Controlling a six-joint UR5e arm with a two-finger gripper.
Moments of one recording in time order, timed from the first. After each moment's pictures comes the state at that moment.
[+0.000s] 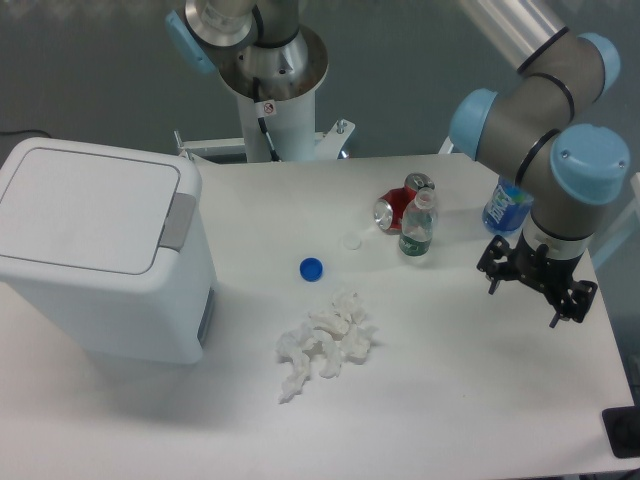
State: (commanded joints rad) arm 2.75 -2.12 -1.32 -1.13 1.51 1.39
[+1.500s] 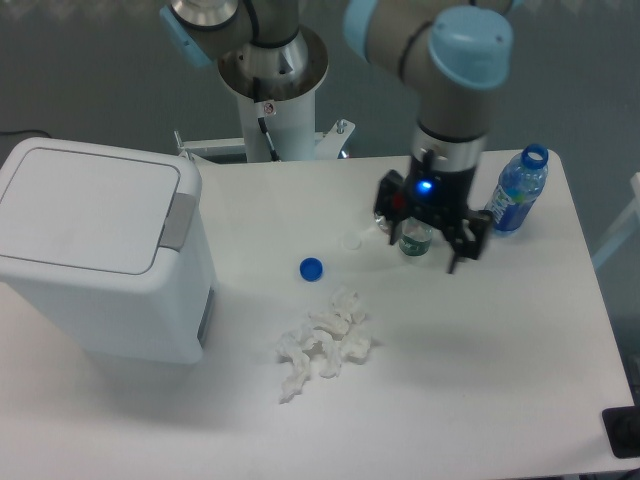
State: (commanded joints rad) arm 2.59 -1.71 -1.58 -1.16 1.27 1.07
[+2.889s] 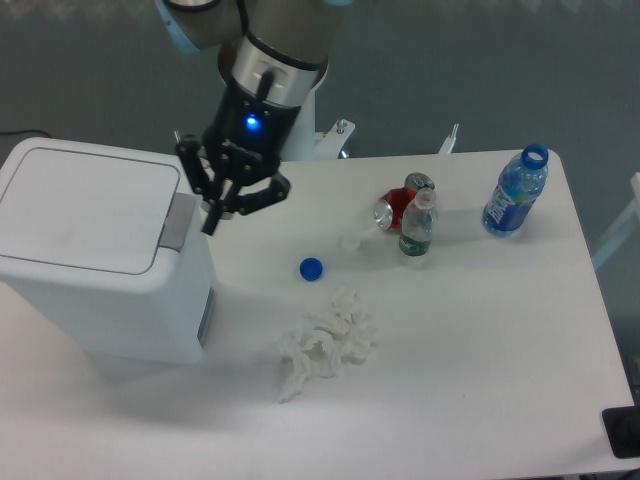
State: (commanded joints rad) arm 2.36 -1.61 -1.59 -1.25 0.98 0.53
